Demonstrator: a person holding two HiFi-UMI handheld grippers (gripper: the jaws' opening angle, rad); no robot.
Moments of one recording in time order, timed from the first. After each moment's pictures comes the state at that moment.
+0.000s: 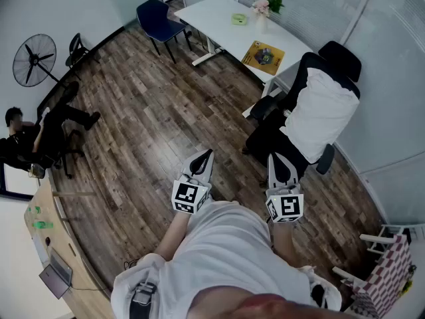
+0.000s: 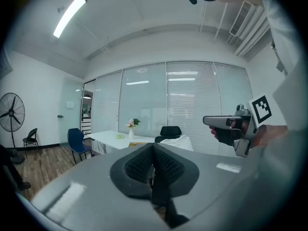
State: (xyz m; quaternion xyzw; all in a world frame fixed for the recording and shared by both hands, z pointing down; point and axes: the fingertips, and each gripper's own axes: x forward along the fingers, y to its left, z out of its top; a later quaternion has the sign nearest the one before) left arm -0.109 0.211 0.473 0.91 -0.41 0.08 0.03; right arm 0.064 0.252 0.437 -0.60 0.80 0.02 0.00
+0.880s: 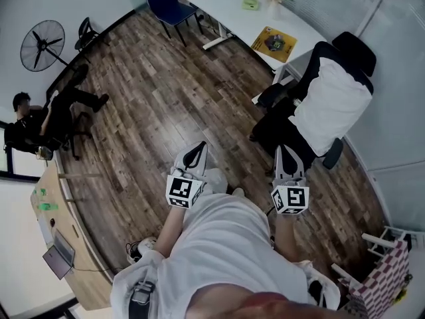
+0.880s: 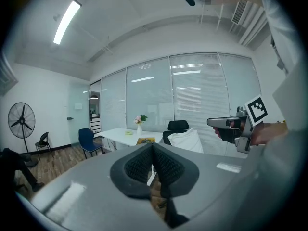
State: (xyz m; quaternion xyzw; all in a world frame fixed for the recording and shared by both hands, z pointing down) left arm -0.126 0.217 0.478 0.89 -0.45 0.11 0.02; right arm 0.099 0.245 0.469 -0.61 0.79 -0.04 0.01
